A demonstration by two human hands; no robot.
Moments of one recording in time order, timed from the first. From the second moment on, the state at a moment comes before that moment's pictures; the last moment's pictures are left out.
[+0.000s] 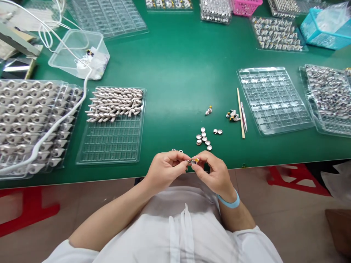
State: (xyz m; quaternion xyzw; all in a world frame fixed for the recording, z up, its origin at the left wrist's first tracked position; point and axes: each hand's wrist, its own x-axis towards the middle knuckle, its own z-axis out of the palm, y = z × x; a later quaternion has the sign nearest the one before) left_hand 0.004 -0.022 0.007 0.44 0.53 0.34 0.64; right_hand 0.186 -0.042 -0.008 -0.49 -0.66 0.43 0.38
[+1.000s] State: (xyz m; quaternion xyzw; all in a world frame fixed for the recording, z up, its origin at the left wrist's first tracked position) left_hand 0.009 -0.019 0.011 0.45 0.52 0.33 0.64; right_hand 0.179 -0.049 -0.010 -0.55 -0.60 0.42 0.41
